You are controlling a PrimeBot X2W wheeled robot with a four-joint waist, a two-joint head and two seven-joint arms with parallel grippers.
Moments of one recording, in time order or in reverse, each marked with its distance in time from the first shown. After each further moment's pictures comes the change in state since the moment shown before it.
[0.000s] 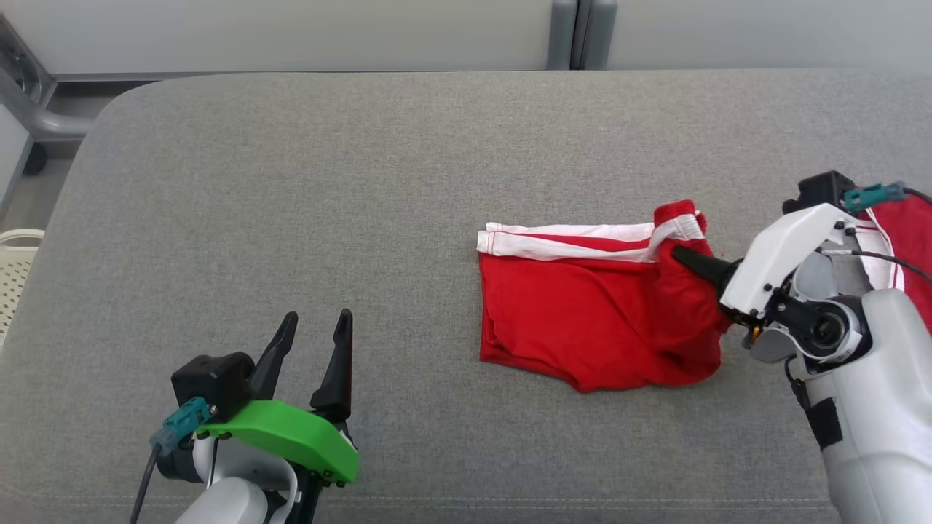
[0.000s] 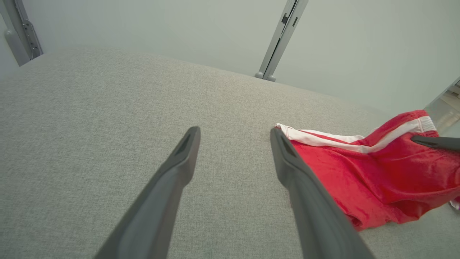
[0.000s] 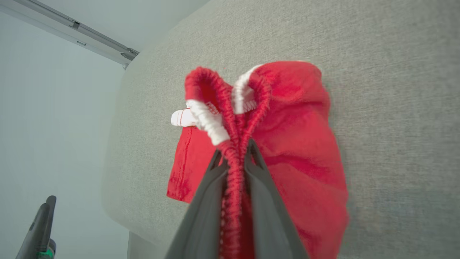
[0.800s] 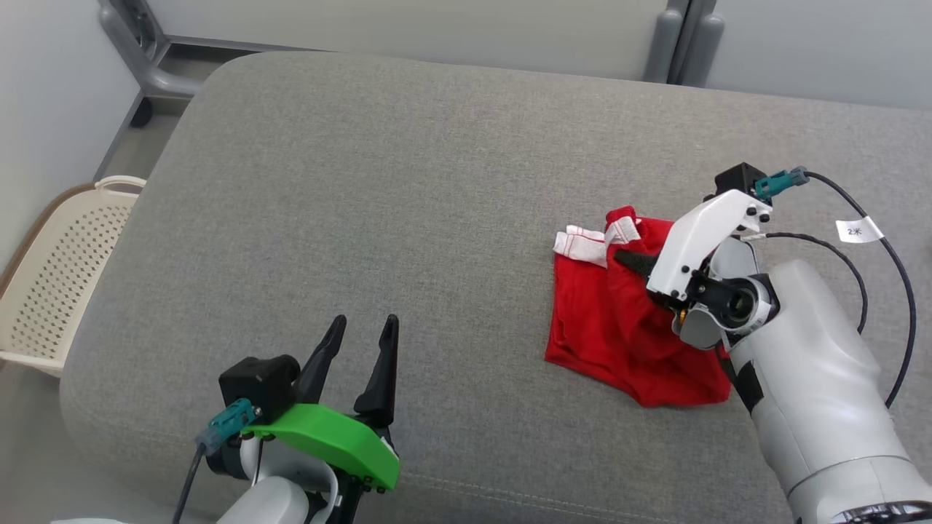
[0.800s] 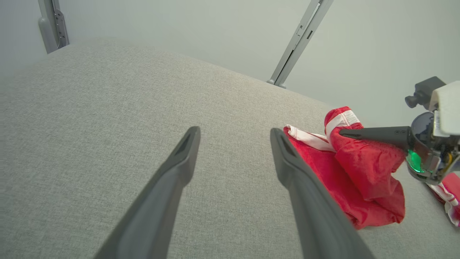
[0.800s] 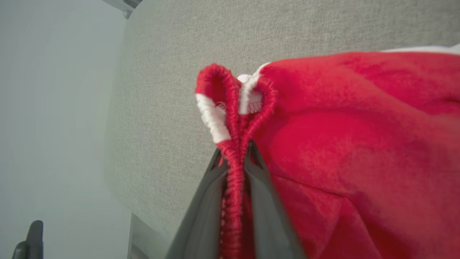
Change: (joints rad) left arm -0.017 -0.073 -0.048 0.048 -0.006 -0.049 -0.025; right arm -0.204 0.143 0.023 0.354 -0.123 0.000 -0.062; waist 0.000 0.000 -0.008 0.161
